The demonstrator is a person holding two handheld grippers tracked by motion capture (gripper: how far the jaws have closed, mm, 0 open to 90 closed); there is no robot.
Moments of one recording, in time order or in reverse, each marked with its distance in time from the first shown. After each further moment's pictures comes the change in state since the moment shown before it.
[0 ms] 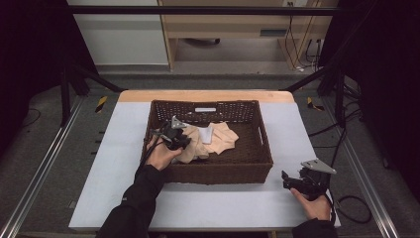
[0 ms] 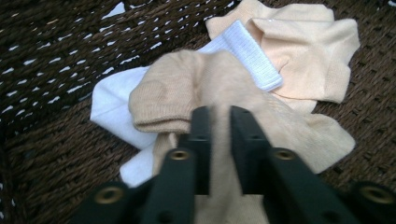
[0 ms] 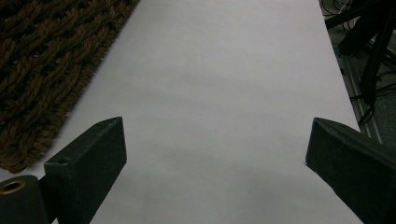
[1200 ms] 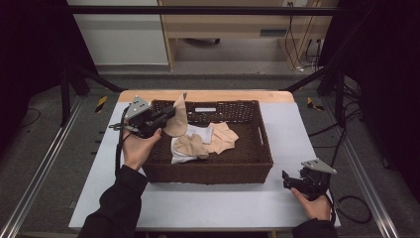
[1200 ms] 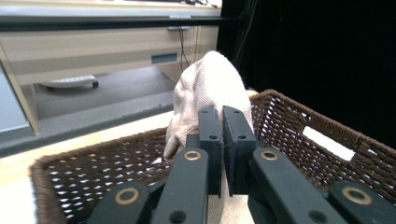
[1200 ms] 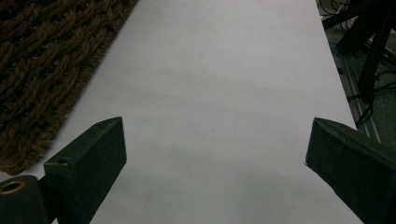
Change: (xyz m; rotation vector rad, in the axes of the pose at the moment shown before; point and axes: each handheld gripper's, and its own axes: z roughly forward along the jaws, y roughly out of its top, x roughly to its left) left arm 0.014 0.026 -0.119 -0.538 -0.021 -0.124; right arm -0.001 0.000 0.000 -0.002 -0.007 0.004
